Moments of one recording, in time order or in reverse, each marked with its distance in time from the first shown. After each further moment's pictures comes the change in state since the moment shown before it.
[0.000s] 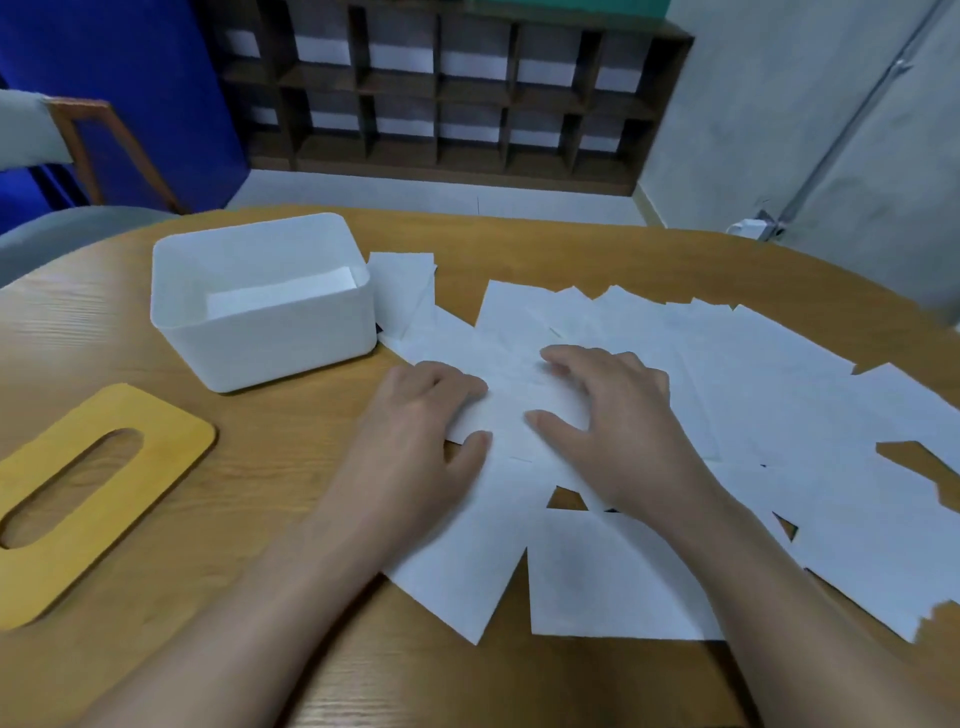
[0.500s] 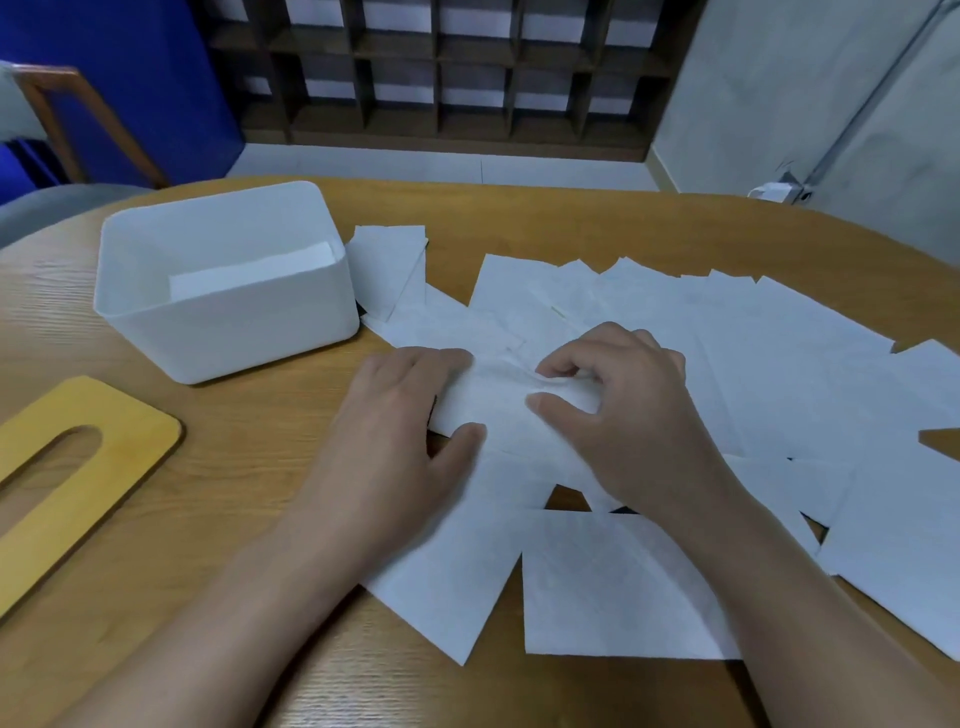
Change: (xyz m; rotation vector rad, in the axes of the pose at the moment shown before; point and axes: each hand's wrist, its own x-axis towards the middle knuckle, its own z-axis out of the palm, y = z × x) left_hand 0.000 0.003 -0.002 0.015 -0.033 -0.048; right_hand 0.005 0.009 0.004 0.142 0.078 -0.015
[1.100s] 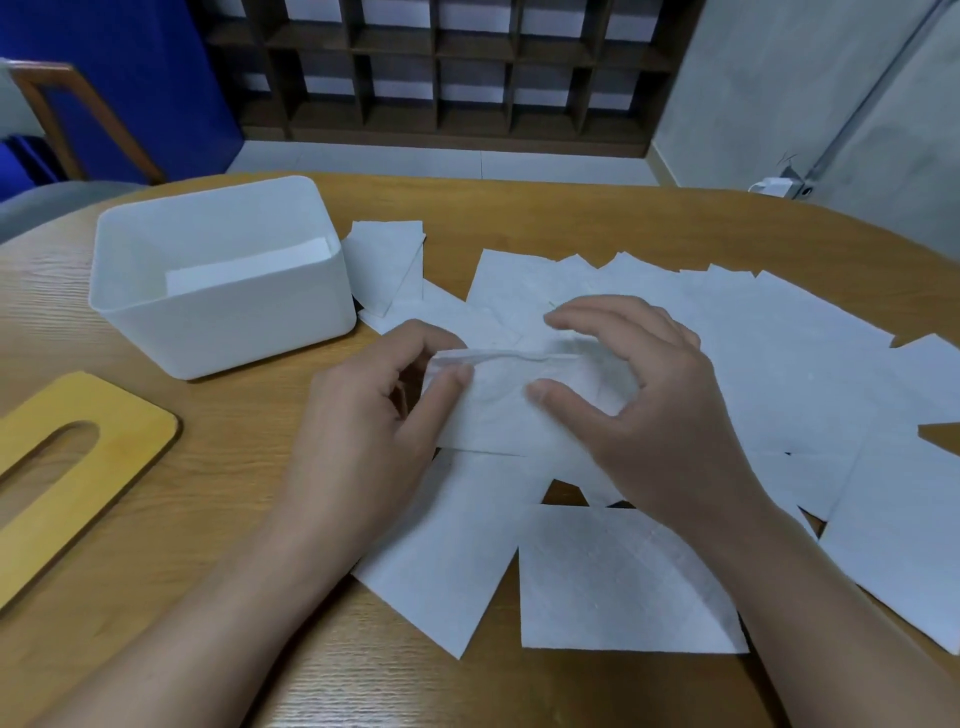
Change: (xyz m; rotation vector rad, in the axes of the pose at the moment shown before) left_hand -0.001 0.010 -0.010 -0.382 0.212 -0.004; right_hand -0.015 -0.006 -0.018 0.131 0.115 -0.100
